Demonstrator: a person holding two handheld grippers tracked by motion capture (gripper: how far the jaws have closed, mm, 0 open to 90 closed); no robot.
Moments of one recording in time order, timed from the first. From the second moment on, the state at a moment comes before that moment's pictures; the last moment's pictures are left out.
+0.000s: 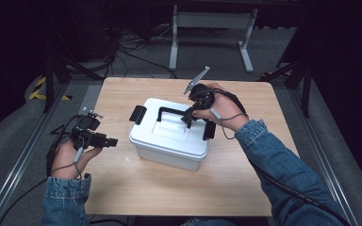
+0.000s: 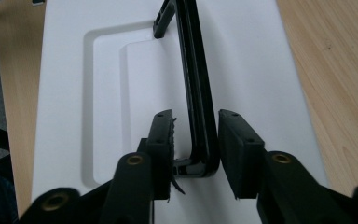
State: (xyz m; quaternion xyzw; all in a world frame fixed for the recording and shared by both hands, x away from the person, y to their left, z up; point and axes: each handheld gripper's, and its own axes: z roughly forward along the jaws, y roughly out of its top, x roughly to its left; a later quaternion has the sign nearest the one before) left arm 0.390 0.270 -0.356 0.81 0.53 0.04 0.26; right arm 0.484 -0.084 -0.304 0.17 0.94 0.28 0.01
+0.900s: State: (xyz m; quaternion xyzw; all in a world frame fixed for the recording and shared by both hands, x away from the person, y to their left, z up) left arm 0.386 0.275 -0.356 0.80 0.53 0.04 0.26; right arm 0.468 -0.074 -0.286 0.13 0.94 0.31 0.03
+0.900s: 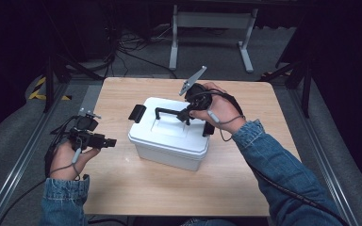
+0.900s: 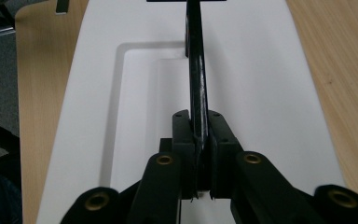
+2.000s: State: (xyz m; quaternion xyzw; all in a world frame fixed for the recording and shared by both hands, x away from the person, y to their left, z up) left arm 0.388 0.271 -0.359 0.81 0.53 0.04 0.26; right arm 0.462 -0.159 -0.231 0.18 0.91 0.35 0.08
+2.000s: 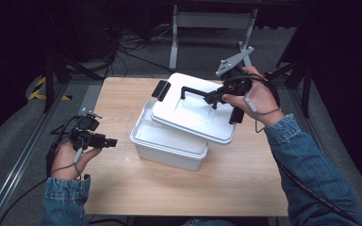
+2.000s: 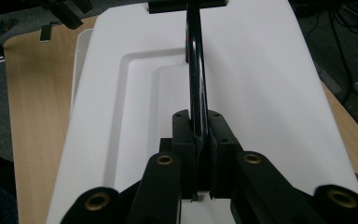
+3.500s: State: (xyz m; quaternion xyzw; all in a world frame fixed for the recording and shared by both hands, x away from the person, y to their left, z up) left arm 0.390 0.273 -0.364 0.80 0.54 0.04 0.25; right arm 0.510 -0.294 -0.301 0.37 0.87 0.30 0.13
